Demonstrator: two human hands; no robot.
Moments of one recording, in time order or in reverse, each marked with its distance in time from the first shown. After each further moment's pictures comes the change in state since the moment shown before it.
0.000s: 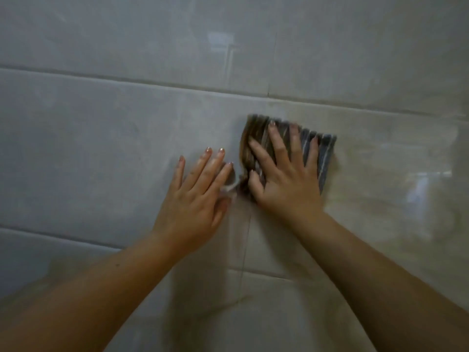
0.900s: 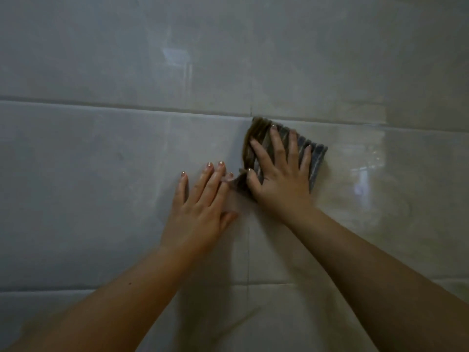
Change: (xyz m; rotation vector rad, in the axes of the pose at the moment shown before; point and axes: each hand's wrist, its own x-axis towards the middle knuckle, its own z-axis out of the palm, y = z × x) left_hand 0.020 -0.004 0.010 -0.051 -0.013 0.060; right_hand 0.018 0.001 -0.005 -0.059 -0.187 0.260
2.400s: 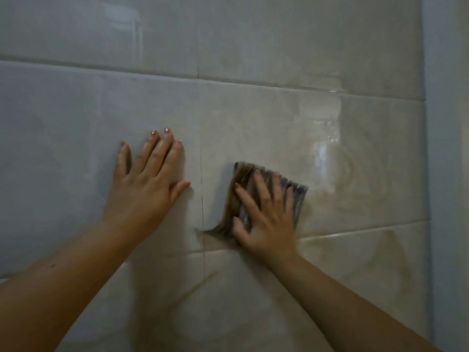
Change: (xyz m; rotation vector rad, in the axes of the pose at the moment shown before) left_hand -0.002 -0.002 0.002 -0.061 0.025 -0.015; right_hand -0.144 0.041 0.013 -0.017 0.087 -0.012
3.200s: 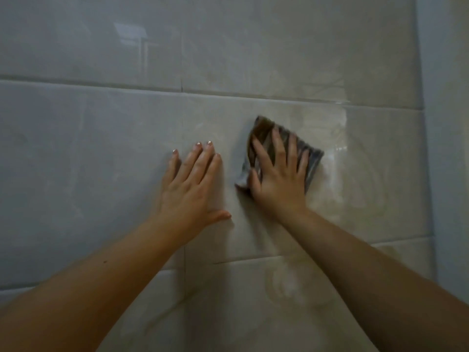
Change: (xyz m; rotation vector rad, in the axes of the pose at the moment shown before) left_hand 0.041 0.087 -0.014 -0.054 -0.209 0.055; right_hand 0.090 0.062 -0.005 -0.029 -0.050 0.117
